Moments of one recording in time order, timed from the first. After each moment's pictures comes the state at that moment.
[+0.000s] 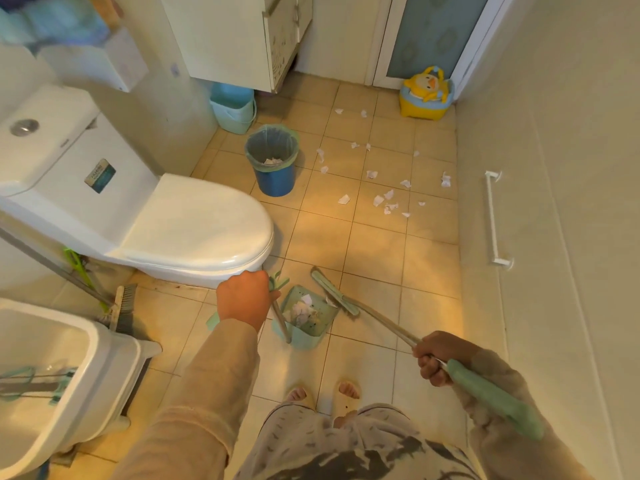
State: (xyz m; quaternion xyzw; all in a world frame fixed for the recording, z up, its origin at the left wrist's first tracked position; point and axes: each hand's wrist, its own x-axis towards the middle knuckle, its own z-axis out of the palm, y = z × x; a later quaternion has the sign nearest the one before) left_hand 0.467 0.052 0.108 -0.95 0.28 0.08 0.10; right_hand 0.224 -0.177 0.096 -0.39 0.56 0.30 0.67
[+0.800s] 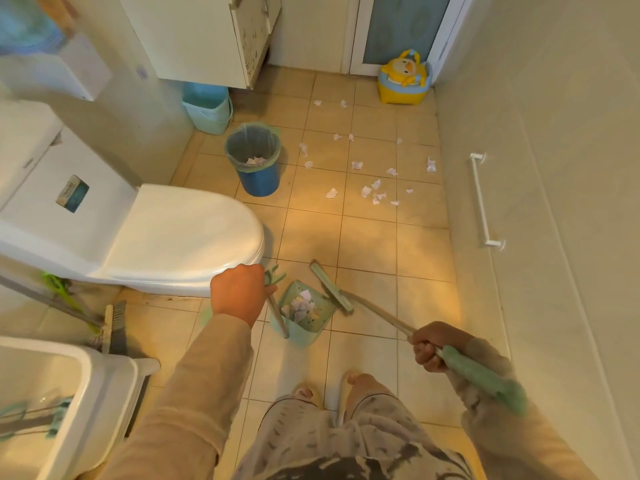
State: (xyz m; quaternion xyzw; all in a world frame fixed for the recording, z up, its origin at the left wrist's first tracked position) left_hand 0.502 0.039 0.108 -0.93 0.34 0.07 0.11; right_hand 0.239 -0.173 0.080 -0.33 0.59 0.26 0.69
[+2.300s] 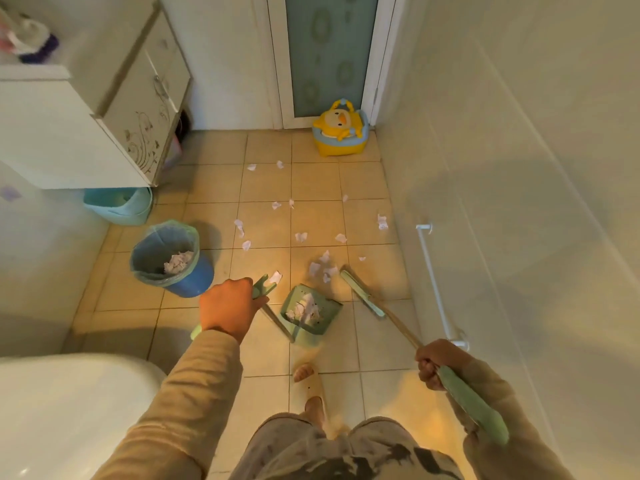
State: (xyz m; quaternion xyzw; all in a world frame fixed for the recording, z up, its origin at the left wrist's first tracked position) left_hand 0.646 -0.403 0.120 -0.91 0.41 0.07 0.09; right_hand 0.342 -0.568 0.088 -0.32 0.65 0.13 0.68
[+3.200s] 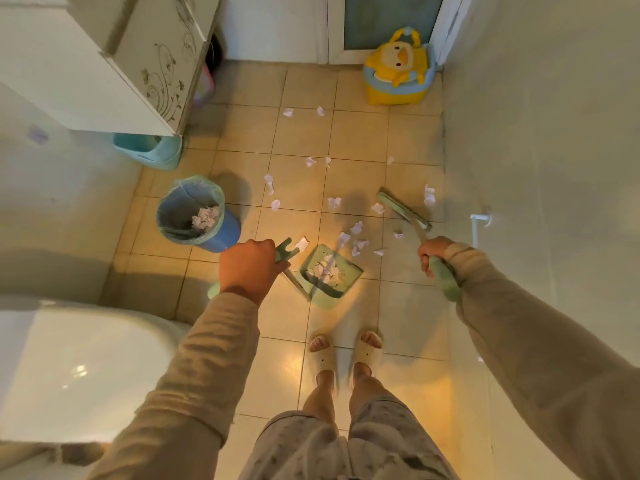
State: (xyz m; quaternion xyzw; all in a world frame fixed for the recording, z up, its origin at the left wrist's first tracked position) left_hand 0.710 -0.494 0.110 -0.91 0.38 0.11 0.13; right_hand 0.517 -0.720 0.132 -0.48 0.58 0.08 0.65
